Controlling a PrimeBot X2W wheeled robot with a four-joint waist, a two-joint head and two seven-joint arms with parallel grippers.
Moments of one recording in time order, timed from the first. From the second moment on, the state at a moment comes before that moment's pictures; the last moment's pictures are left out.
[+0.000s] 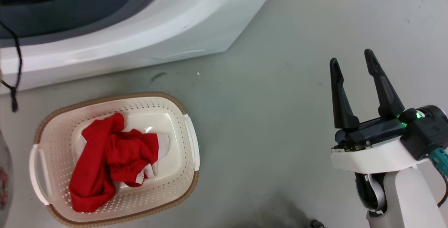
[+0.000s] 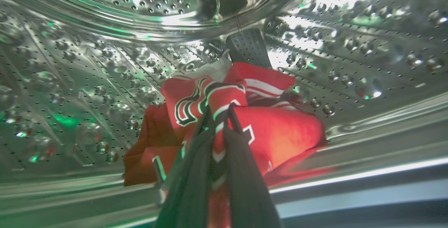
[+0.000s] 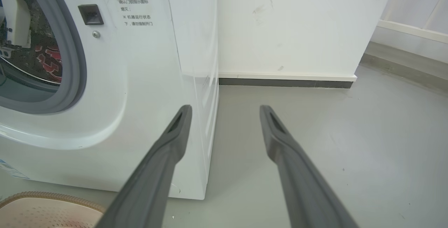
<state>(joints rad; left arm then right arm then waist) -1.47 0.43 -0.19 1.19 -0.12 -0.13 0.19 -0.26 -0.05 0.12 -0.08 0.13 0.13 -0.26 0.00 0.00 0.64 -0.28</state>
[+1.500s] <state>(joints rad) -0.41 0.34 -0.31 0.51 -0.37 -0.02 -0.26 0.04 -0.05 0.15 -0.01 0.03 0.13 -0.26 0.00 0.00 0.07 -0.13</state>
